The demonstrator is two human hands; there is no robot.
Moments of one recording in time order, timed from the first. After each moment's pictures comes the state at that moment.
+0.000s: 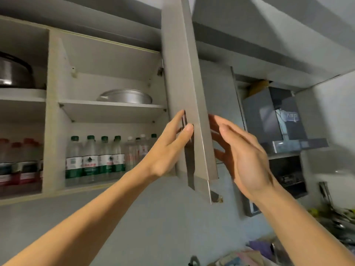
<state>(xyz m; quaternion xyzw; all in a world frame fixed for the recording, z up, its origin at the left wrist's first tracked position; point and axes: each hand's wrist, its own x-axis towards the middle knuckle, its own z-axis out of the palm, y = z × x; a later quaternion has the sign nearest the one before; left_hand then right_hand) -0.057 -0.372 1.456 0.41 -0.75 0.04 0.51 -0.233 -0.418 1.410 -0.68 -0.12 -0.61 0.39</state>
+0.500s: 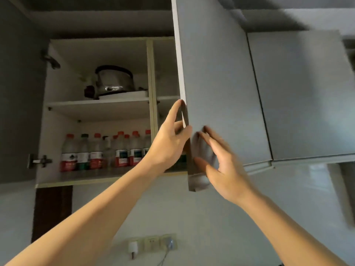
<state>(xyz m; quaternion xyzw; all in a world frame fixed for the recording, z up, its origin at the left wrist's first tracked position) 0.113 -0.213 1.460 0.51 -0.63 0.17 0.56 0.015 -0.346 1.390 -0.78 -0.08 -0.60 0.18</state>
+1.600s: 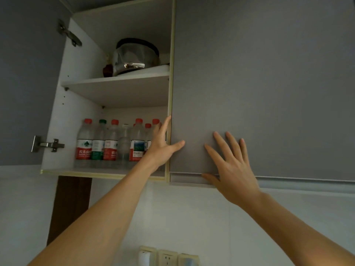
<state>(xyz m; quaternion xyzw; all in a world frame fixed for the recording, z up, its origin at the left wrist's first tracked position) 0.360 -0.311 1.457 0.67 -0.42 0.23 0.58 0.231 -0.496 1.397 -0.81 -0.01 -0.56 -0.17</state>
